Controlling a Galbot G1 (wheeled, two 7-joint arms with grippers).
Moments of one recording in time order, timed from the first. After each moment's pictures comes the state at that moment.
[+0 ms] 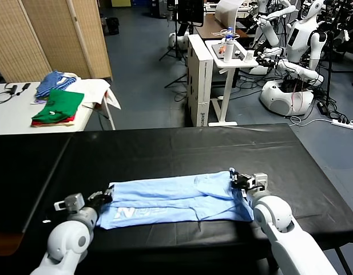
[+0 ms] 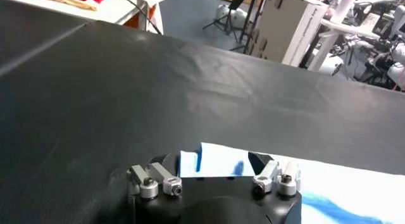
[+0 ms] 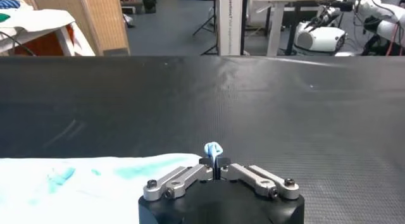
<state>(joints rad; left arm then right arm) 1.32 -1.18 -0.54 -1.95 -0.76 0.58 -0.30 -1.03 1.08 0.29 1.77 0.61 -0.58 0.20</state>
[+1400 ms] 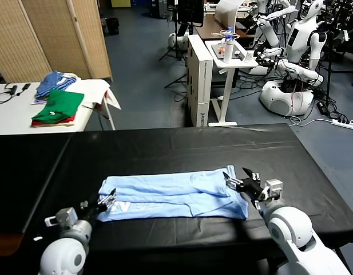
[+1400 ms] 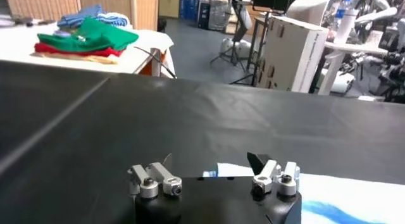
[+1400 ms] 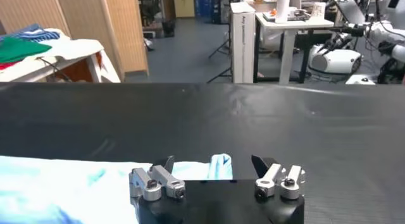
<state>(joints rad) 1.43 -1.21 -0.61 -2.02 -0.62 0.49 -0.23 -1.17 1.00 0.38 1.95 0.64 -0.52 0.12</state>
